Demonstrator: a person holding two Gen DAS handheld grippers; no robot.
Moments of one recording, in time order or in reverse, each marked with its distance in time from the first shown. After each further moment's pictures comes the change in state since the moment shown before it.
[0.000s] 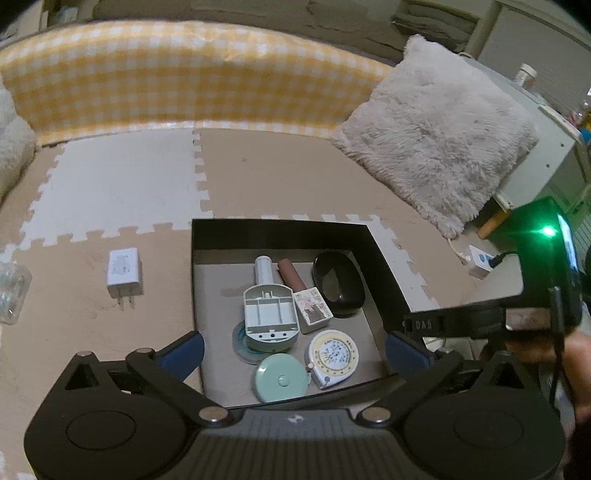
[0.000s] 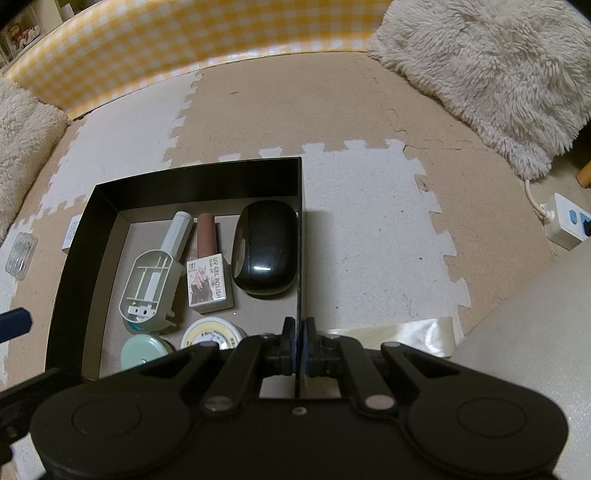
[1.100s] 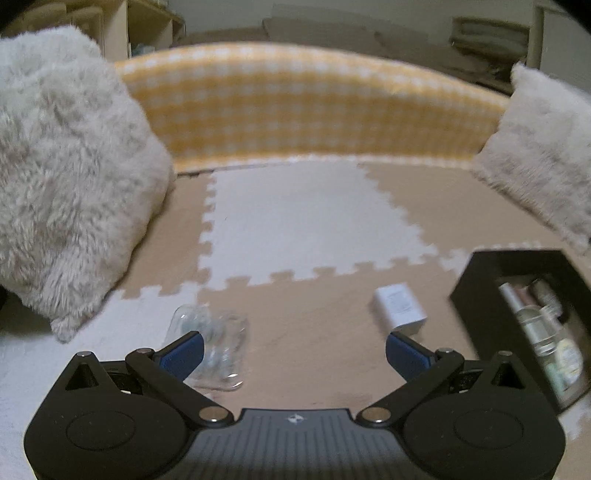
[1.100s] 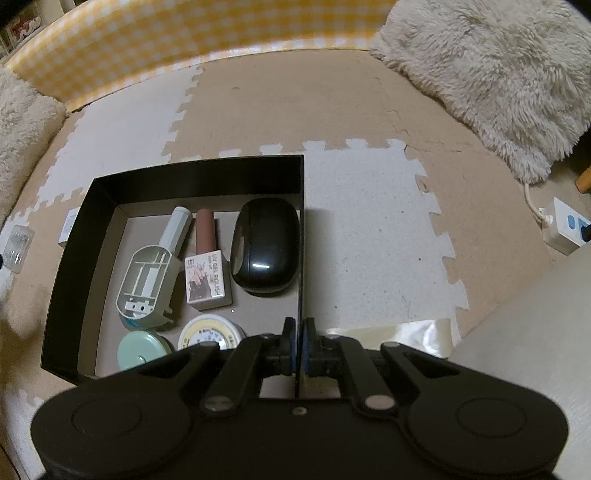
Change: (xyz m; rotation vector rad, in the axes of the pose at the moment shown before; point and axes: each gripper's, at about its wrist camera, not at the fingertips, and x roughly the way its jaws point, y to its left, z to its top) left arm -0.008 0.202 0.005 0.051 -0.120 0.295; right arm 0.001 0.005 0.002 -0.023 0.016 -0.022
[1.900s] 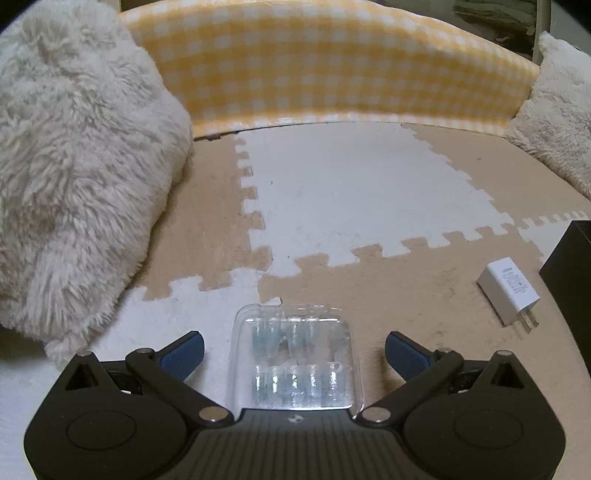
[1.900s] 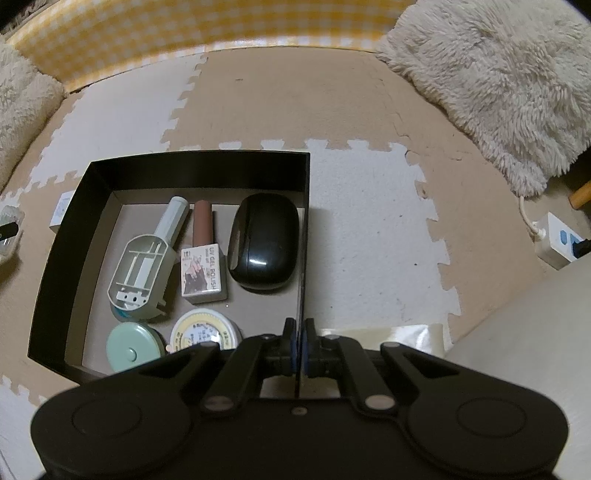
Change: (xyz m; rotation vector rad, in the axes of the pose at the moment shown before) left arm 0.070 0.067 0.000 0.051 0.076 0.003; right arm 0.001 0.010 0.001 -0.059 0.013 -0.054
